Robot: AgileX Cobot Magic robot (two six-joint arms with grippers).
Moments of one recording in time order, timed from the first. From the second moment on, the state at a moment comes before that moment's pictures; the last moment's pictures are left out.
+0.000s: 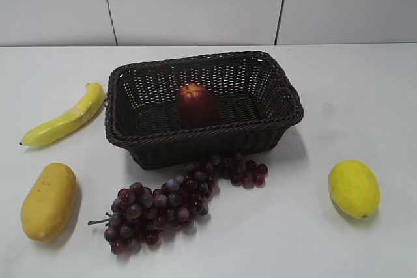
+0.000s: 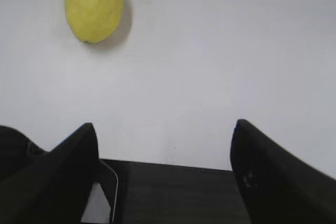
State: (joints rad) left arm -0.06 0.00 -0.48 -0.16 1.09 0.15; right arm 0.32 0.62 -0.59 -0.20 1.09 0.20
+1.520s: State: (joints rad) left arm -0.06 0.00 -0.48 -0.16 1.09 0.15; right arm 0.04 0.00 -0.50 -0.01 1.04 -0.01
